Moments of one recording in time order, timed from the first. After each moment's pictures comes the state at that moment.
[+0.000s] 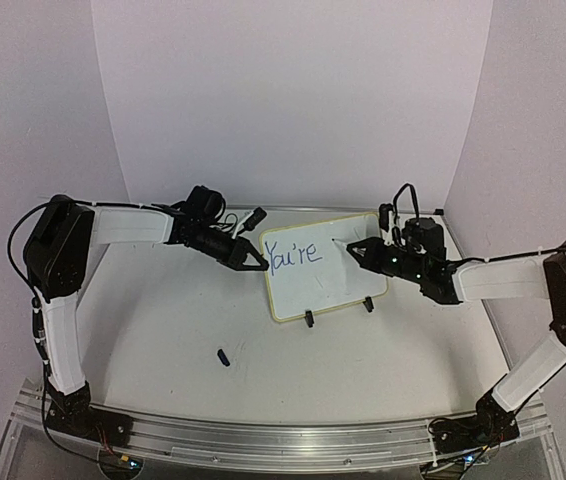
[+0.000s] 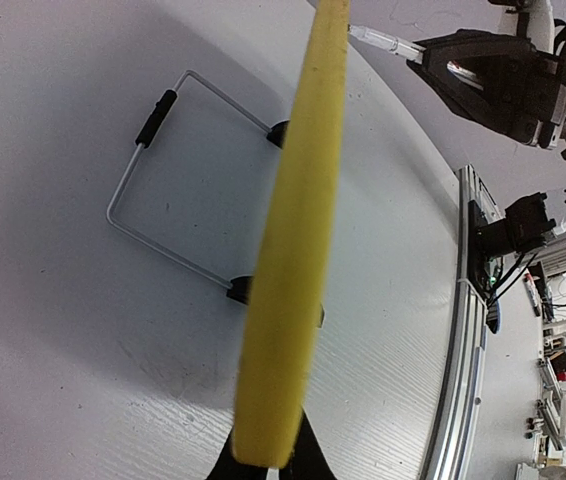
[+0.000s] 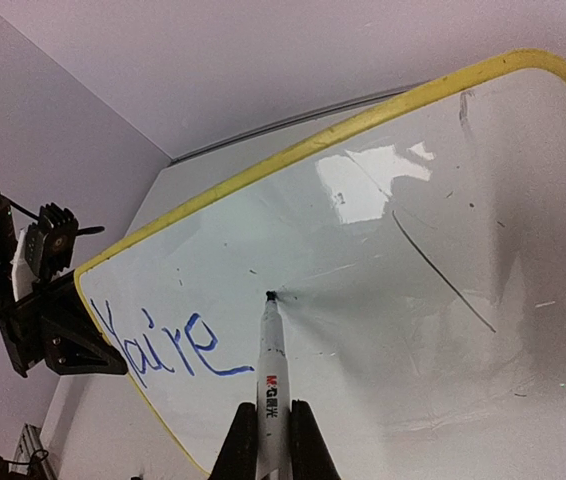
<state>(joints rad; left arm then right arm) -0.56 1.99 1.43 -0.26 0.82 -0.06 0.51 1.55 0.77 0.45 -0.19 0.60</state>
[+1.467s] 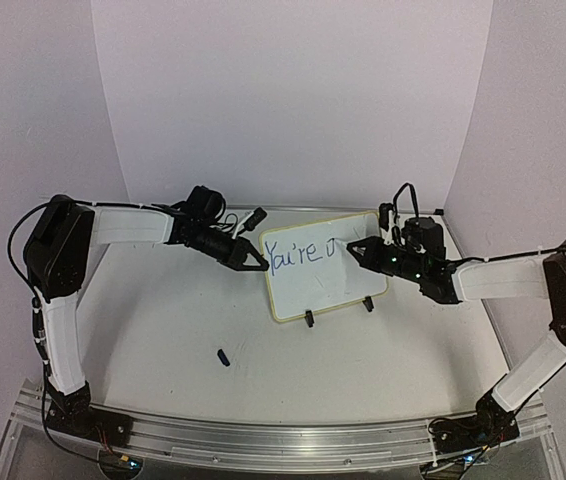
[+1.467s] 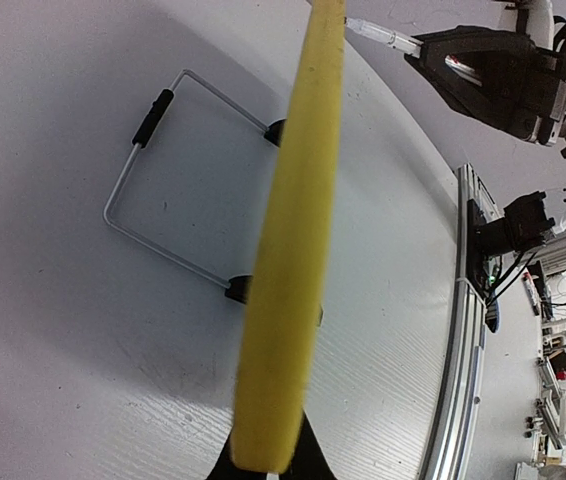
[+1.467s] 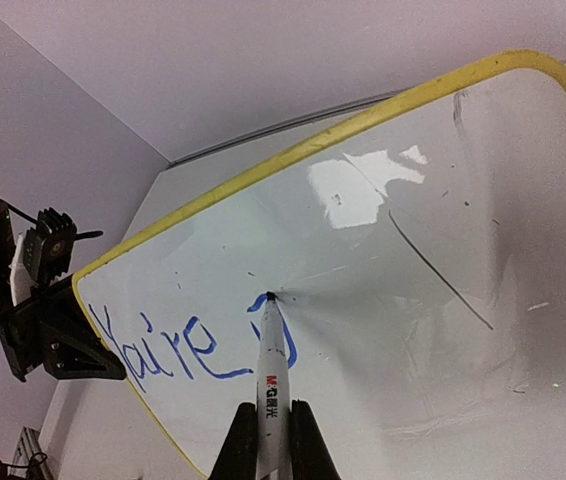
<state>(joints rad) -0.56 1.99 1.43 -0.26 0.83 -0.06 0.51 1.56 0.78 0.45 -0.18 0.60</state>
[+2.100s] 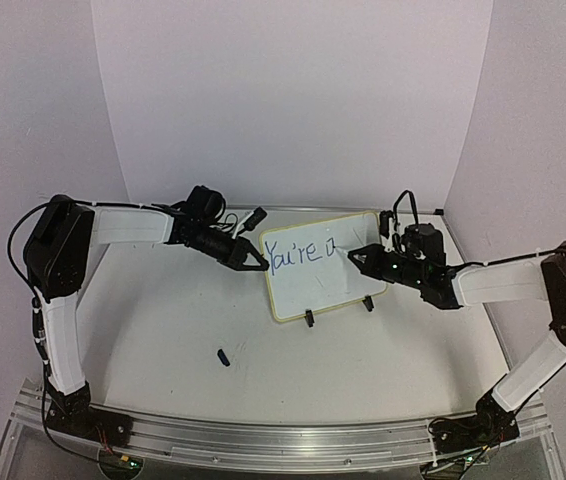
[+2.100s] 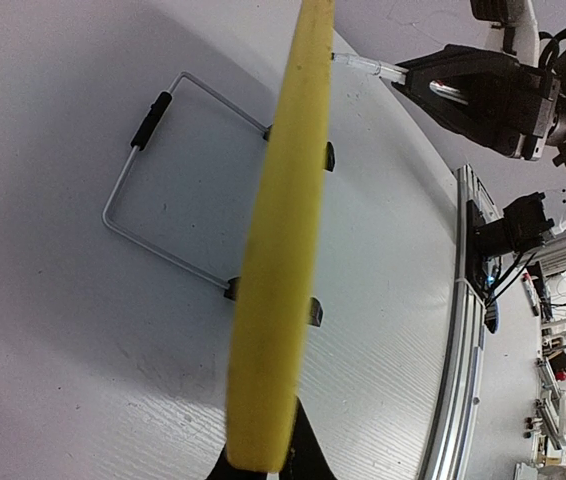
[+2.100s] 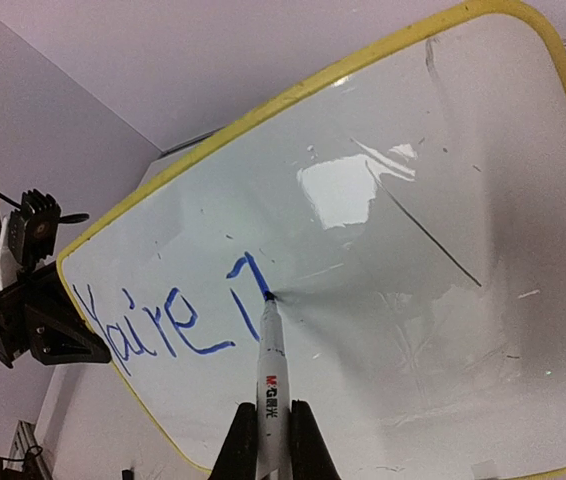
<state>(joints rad) -0.57 1.99 1.43 -0.26 0.83 -0.06 0.51 1.56 0.74 0.46 -0.18 0.61</state>
